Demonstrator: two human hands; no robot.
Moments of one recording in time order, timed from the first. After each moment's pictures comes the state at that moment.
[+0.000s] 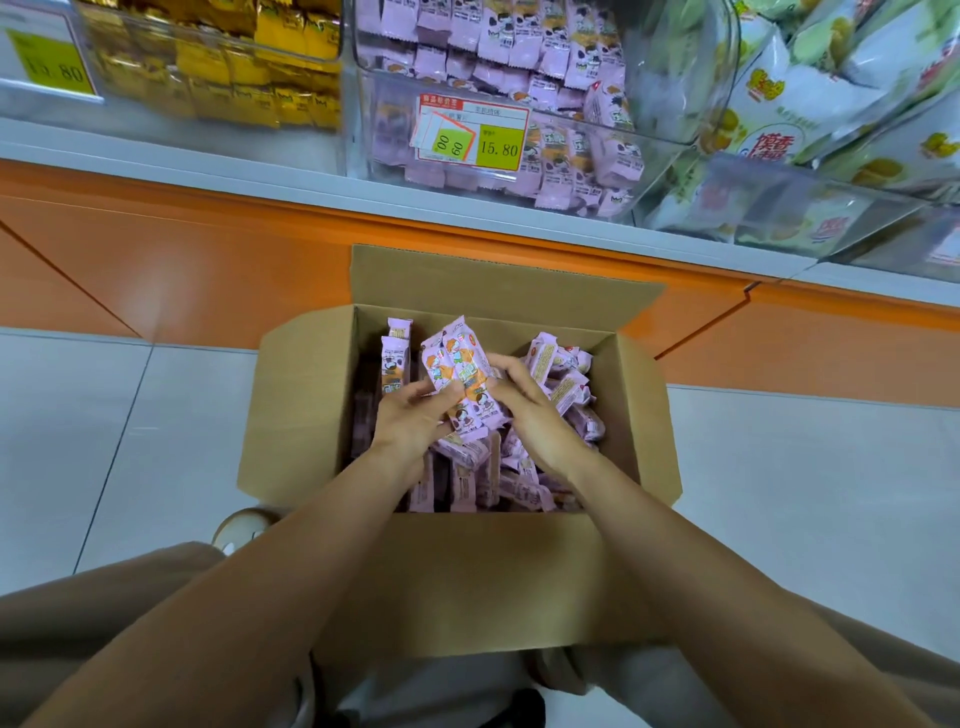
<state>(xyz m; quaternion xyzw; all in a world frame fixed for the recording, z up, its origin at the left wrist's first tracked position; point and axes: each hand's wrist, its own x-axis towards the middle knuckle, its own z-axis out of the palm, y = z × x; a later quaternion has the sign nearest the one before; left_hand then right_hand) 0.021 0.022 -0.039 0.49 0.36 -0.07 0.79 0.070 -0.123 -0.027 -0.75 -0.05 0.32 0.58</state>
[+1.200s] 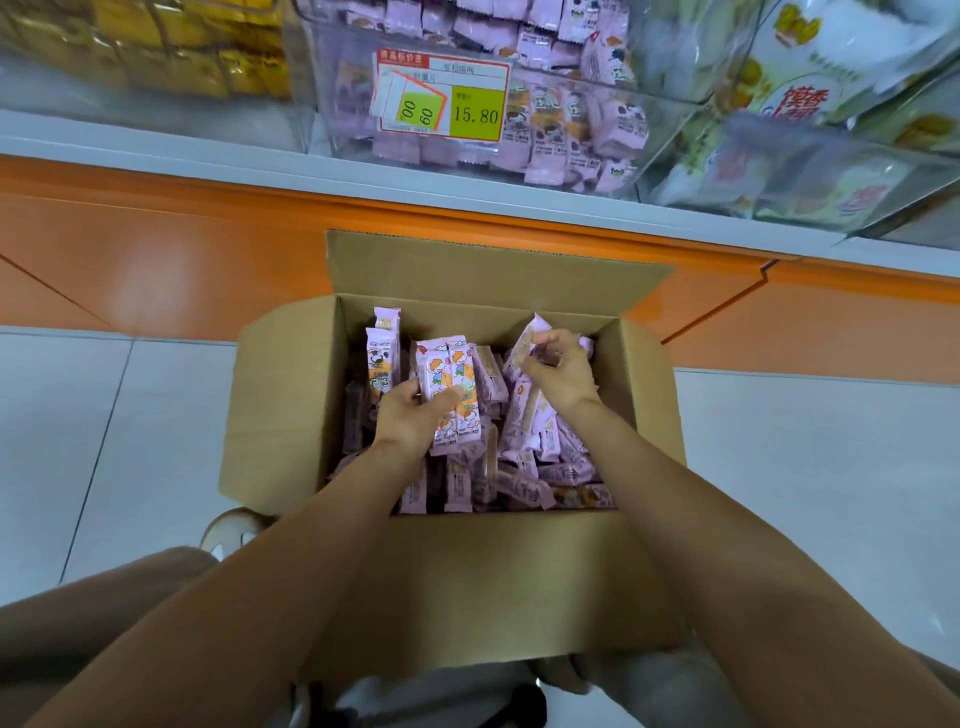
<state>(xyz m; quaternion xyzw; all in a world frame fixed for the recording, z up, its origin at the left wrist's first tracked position) 0.032 0.016 -0.069 0.60 0.34 -0.10 0.72 0.135 -0.155 -0.076 -0.85 0.05 0.14 0.51</state>
